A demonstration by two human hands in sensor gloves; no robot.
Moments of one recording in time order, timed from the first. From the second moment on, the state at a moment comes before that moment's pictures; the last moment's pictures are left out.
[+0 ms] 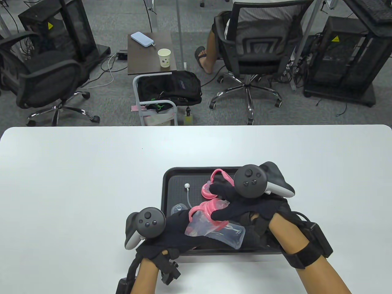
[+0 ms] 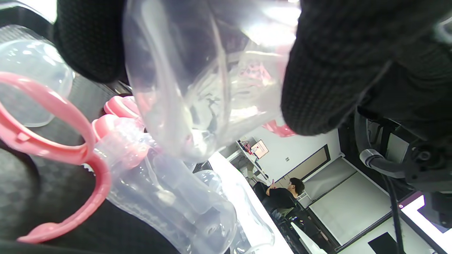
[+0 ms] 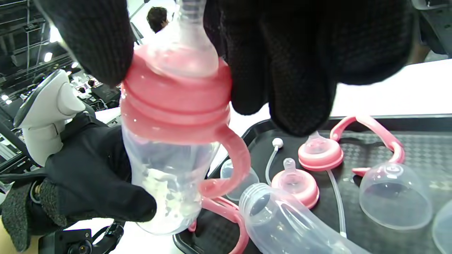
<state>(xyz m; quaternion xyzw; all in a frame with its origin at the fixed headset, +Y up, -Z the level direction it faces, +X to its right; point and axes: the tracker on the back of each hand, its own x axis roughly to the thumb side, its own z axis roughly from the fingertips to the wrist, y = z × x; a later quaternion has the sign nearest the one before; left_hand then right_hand) -0.134 -0.696 -0.272 -0.08 -0.24 0.42 0.87 0.108 -0.577 -0.318 0.30 0.19 0.92 0.19</state>
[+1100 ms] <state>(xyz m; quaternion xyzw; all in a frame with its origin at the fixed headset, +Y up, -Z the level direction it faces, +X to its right) -0.138 -0.700 -0.274 -0.08 -0.22 0.41 0.88 0.110 -0.582 -0.320 0.34 0.16 0.91 0.19</state>
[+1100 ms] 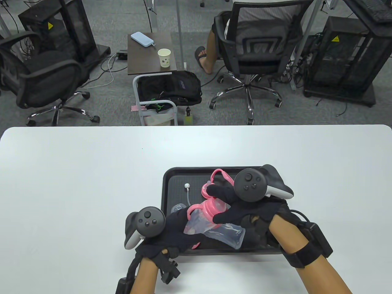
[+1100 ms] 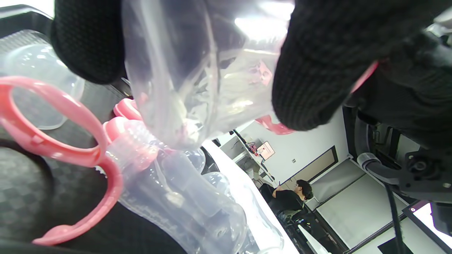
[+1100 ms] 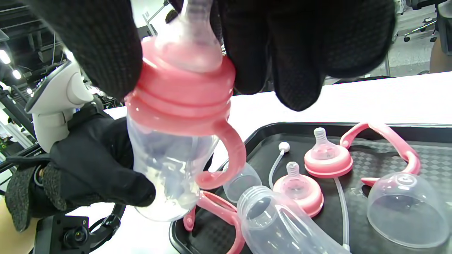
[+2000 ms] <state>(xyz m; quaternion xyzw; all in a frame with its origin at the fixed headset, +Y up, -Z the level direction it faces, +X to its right) -0.163 -0.700 -0.280 -0.07 -0.18 0.44 0.88 0.167 -0.687 -0.393 0.23 0.20 0.95 -0.08</state>
